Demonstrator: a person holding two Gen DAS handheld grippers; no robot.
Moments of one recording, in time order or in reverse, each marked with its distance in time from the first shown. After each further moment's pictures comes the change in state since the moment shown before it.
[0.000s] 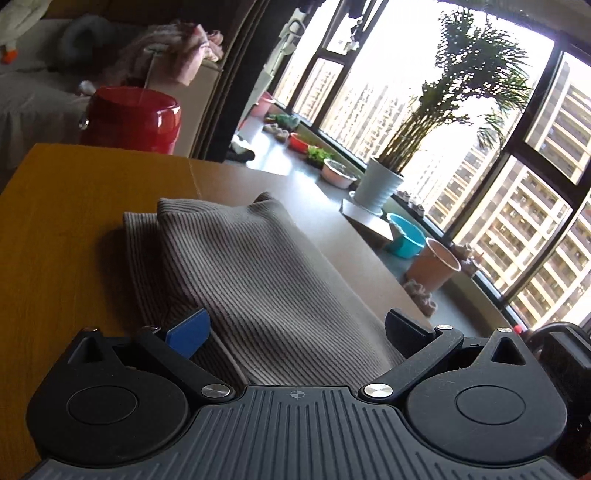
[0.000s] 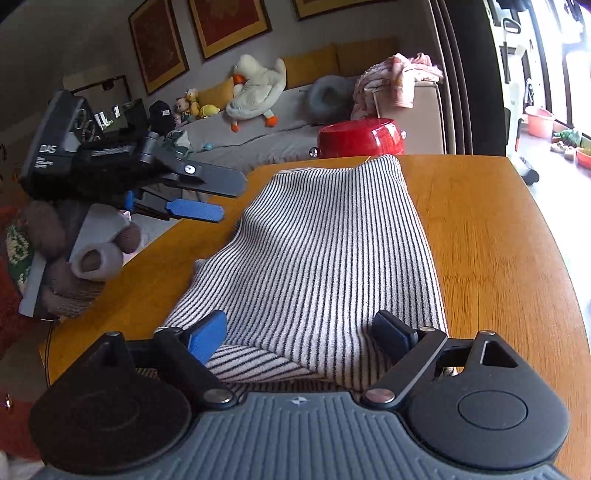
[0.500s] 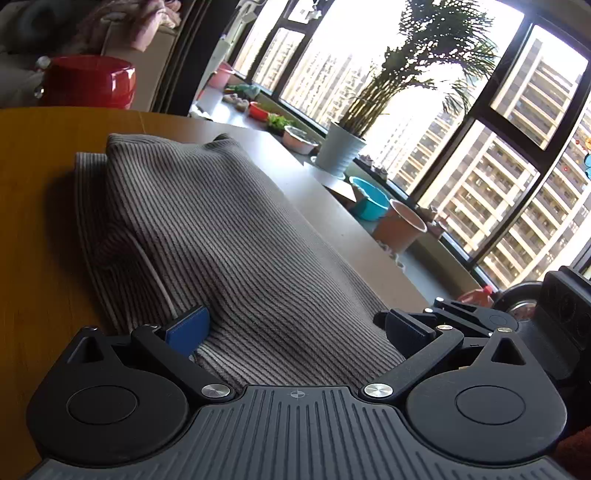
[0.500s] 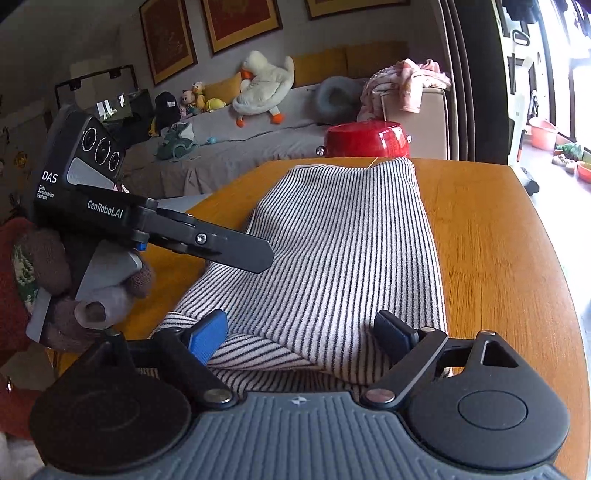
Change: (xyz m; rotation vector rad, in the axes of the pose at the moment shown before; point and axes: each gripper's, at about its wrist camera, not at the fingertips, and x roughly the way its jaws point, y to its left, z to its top) left arm 0.024 -0.005 -0.038 0.042 0.098 -0.086; right arm -0.012 0.017 -0.001 -0.077 0.010 -0.015
